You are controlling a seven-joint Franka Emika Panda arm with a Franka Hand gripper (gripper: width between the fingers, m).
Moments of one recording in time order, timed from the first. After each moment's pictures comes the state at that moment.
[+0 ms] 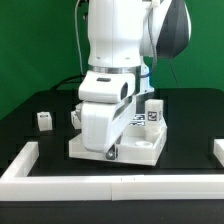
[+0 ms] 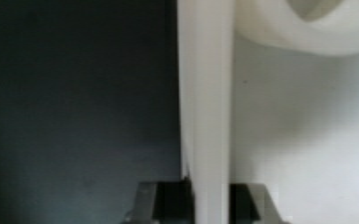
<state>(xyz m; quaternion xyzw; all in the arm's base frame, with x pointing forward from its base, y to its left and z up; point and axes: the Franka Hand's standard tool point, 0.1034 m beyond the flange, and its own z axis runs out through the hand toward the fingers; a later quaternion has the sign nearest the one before) 0.559 -0.055 0.020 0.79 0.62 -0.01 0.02</state>
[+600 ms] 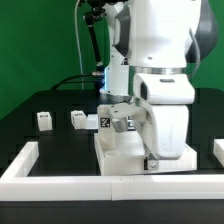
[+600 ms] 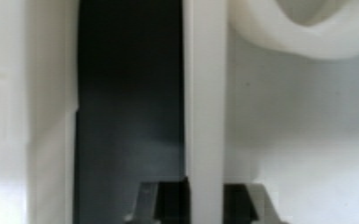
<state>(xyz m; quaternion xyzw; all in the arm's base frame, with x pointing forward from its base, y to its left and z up) 0.605 0.008 0.020 0.66 0.75 0.01 0.05</state>
